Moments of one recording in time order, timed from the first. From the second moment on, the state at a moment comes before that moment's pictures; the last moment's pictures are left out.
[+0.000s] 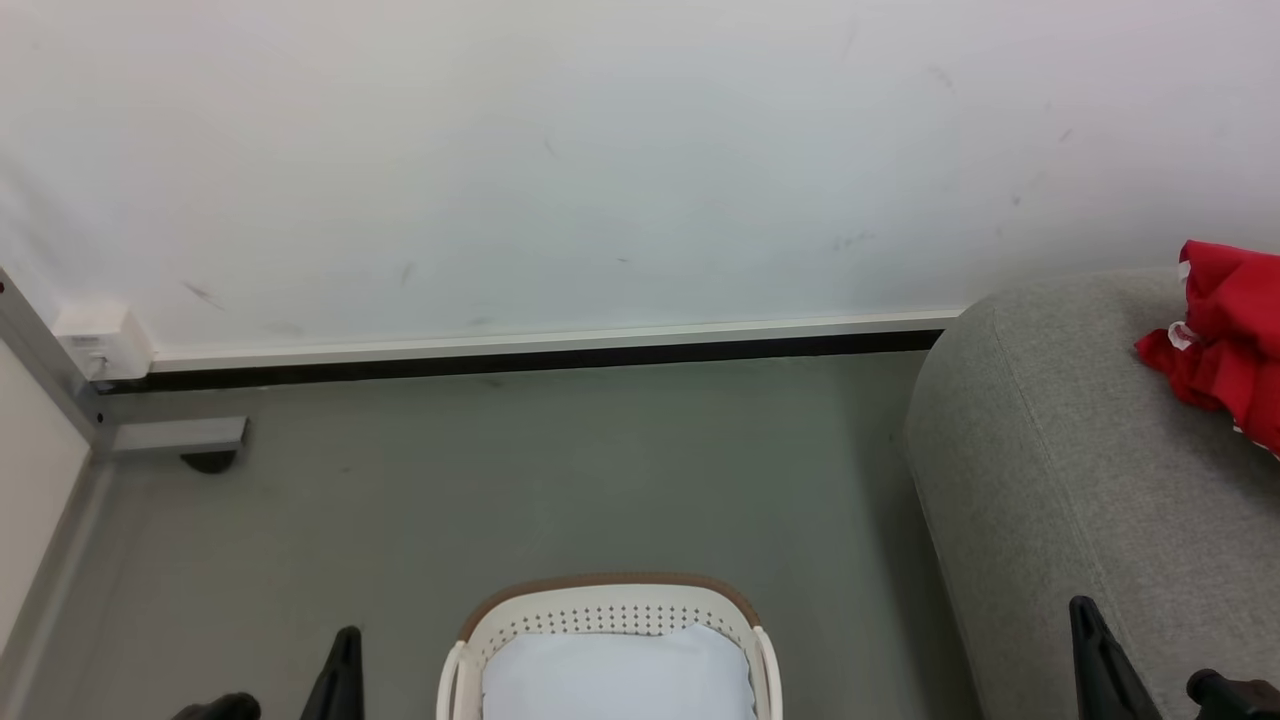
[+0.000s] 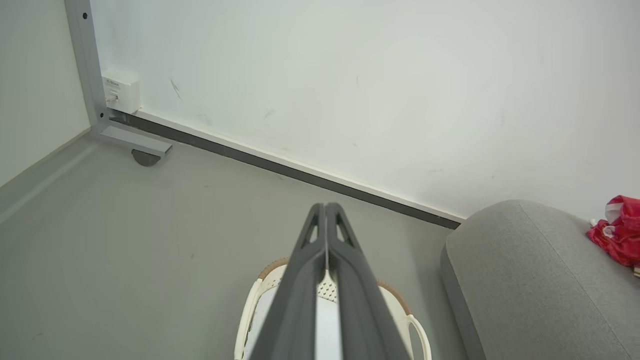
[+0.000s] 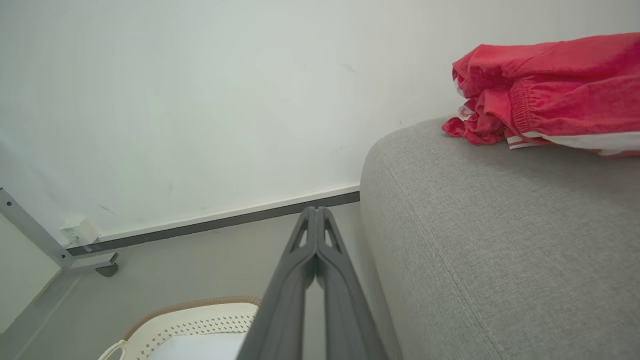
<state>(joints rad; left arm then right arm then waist) 0.02 0.06 -0.01 0.27 -0.41 -0.05 -0.19 -0.01 -0.04 -0.02 0.31 0.34 0.13 -0.19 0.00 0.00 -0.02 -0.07</state>
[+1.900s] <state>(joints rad) -0.05 0.05 0.06 0.25 -1.16 -0.10 0.00 -0.06 -0.04 -0.08 0.27 1.13 0.13 0.00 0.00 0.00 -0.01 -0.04</state>
